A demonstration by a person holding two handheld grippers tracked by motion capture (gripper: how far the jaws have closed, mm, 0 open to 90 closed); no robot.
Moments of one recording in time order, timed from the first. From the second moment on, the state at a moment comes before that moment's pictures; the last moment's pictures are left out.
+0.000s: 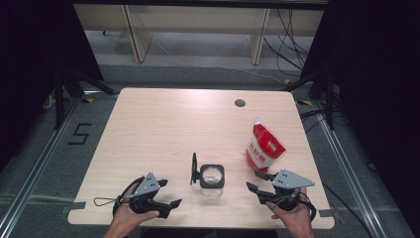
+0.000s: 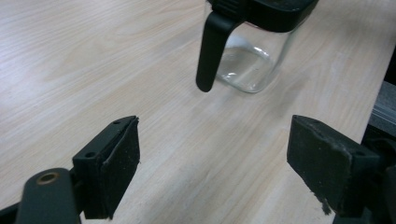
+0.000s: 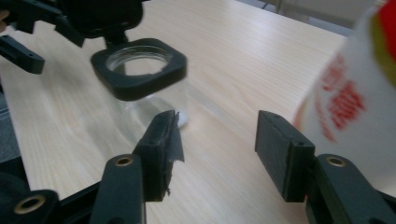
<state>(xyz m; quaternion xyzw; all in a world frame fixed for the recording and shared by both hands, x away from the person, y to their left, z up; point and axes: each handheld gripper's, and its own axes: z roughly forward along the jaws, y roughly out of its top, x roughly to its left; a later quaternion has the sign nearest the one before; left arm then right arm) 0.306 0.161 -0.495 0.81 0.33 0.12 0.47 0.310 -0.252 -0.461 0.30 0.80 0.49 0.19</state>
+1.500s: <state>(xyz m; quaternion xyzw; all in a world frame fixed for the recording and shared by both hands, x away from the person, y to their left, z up) 0.300 0.166 -0.494 0.81 0.35 0.15 0.45 0.339 -0.298 -0.471 0.43 0.73 0.48 0.24</state>
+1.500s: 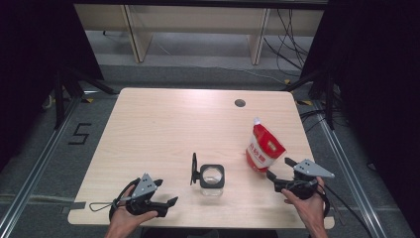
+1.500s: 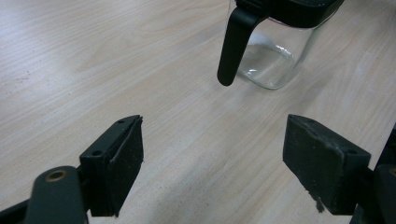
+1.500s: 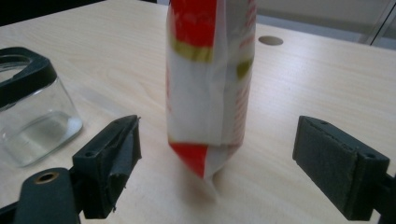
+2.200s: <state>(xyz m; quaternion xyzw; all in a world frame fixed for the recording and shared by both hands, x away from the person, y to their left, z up) 0.298 0.162 -0.494 0.81 0.34 0.14 0.46 0.373 -0.276 -0.478 0.40 0.73 0.49 0.26</state>
